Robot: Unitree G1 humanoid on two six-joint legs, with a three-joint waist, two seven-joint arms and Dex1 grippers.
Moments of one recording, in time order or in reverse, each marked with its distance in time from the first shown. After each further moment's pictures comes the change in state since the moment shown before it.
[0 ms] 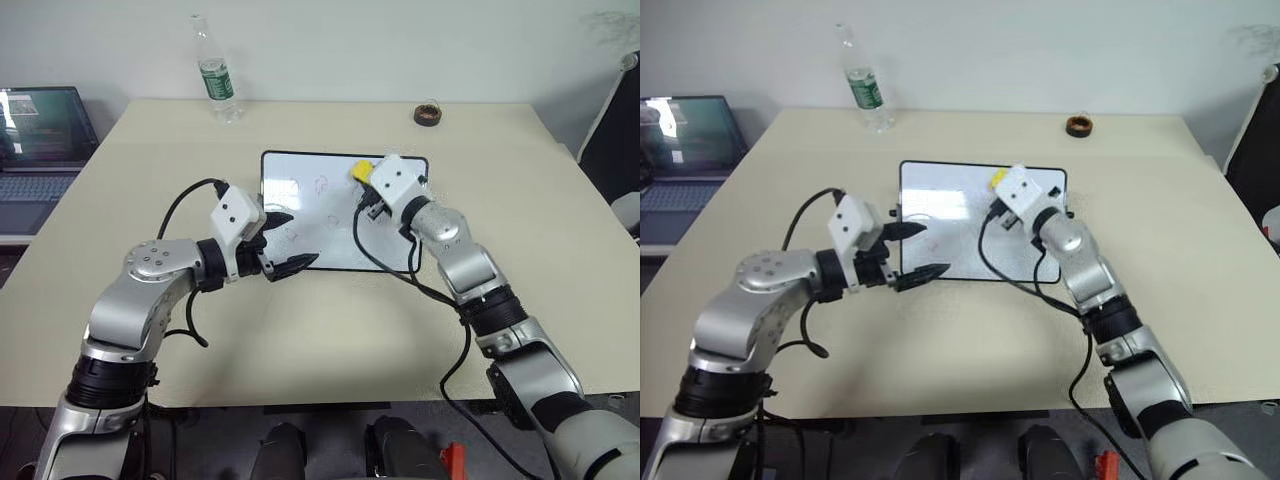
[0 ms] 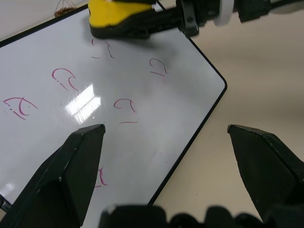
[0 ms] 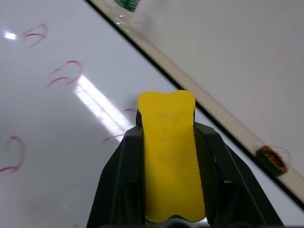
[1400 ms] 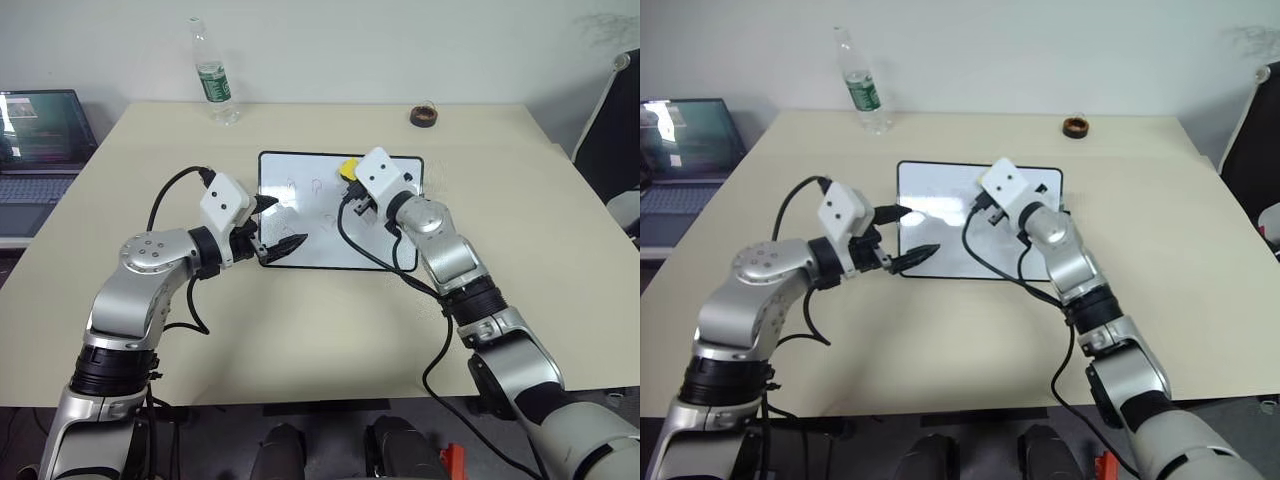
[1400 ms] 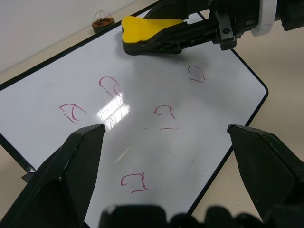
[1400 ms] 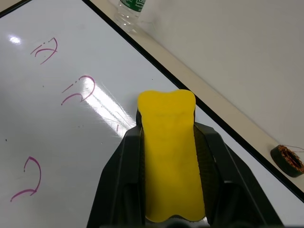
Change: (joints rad) left arm -0.044 -0.017 0.015 0.062 0.047 -0.058 0.082; right arm -0.073 0.105 -0.022 0.116 -0.035 0.024 0.038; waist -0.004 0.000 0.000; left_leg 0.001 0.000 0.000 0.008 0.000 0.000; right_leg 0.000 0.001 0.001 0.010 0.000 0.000
